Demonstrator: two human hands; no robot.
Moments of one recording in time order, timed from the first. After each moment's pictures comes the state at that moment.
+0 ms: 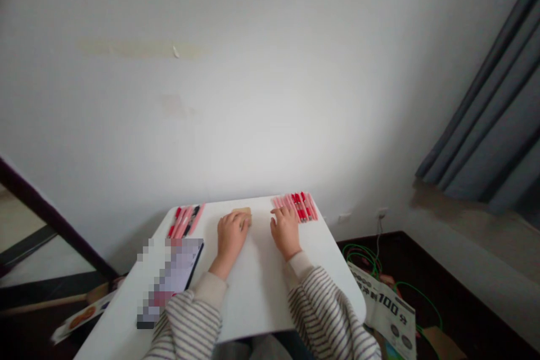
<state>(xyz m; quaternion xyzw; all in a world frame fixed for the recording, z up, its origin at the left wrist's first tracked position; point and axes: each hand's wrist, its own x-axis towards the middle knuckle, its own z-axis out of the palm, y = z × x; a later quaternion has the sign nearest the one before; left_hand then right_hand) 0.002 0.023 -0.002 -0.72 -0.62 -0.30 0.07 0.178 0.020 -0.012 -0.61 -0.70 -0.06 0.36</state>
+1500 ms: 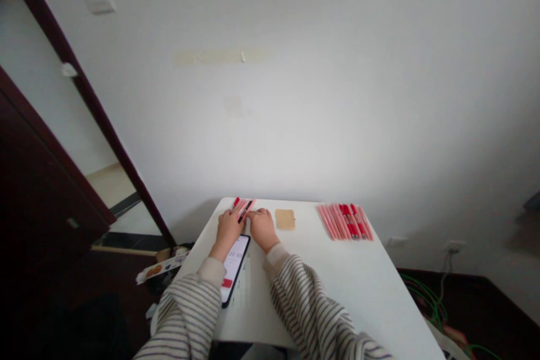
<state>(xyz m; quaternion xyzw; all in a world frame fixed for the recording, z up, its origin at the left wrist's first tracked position) -0.153 0.027 0.012 -0.60 -0.78 -0.20 0.05 -0.031 0.057 -0.002 -0.45 -0.86 0.08 0.25</state>
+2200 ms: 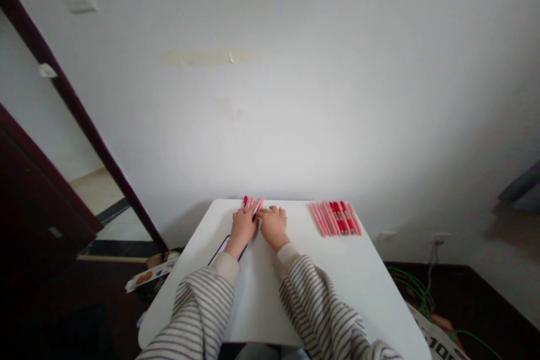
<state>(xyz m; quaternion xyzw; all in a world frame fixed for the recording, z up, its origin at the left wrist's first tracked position) -0.084 0.040 0.014 -0.66 -0.73 -0.21 0.01 0.030 0.060 0.000 -0.52 -0.82 0.06 0.23</state>
